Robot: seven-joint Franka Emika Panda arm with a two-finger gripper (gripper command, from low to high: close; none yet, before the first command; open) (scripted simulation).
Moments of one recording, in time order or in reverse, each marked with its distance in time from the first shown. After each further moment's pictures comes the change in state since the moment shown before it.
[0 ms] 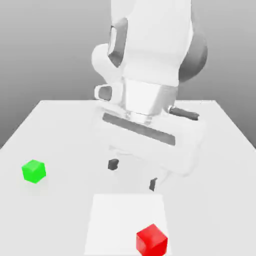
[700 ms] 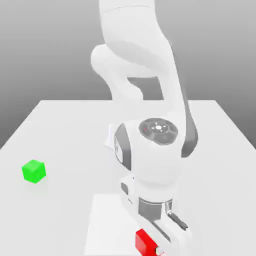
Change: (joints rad) arm 0.074 0.314 -0.050 -0.014 0.037 0.193 0.219
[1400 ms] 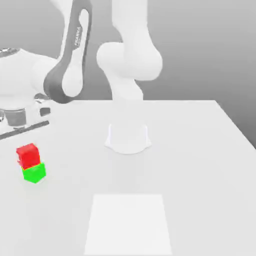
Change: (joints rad) arm -0.609 -0.465 -0.412 -0.398 0.174 -0.052 0.580
